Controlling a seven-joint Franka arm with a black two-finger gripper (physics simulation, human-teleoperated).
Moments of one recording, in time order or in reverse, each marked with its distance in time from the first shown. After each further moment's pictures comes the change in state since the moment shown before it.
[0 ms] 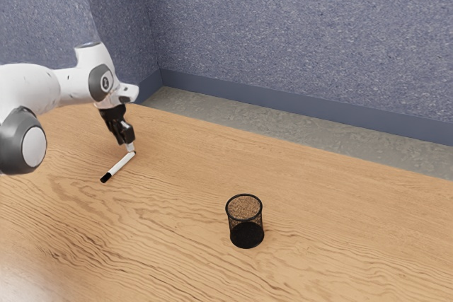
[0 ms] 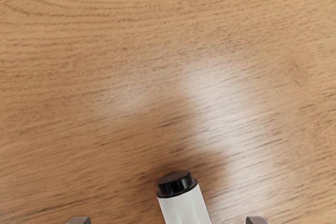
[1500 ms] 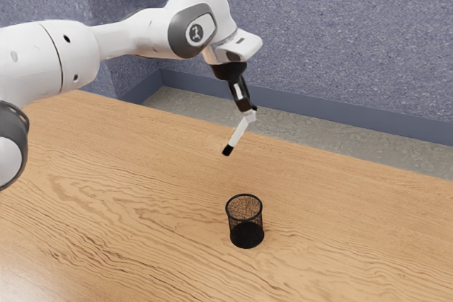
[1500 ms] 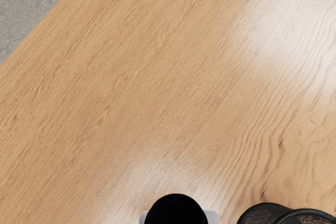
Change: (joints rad) arm -0.450 -0.392 -0.166 -0.125 -0.028 -0.074 0.045
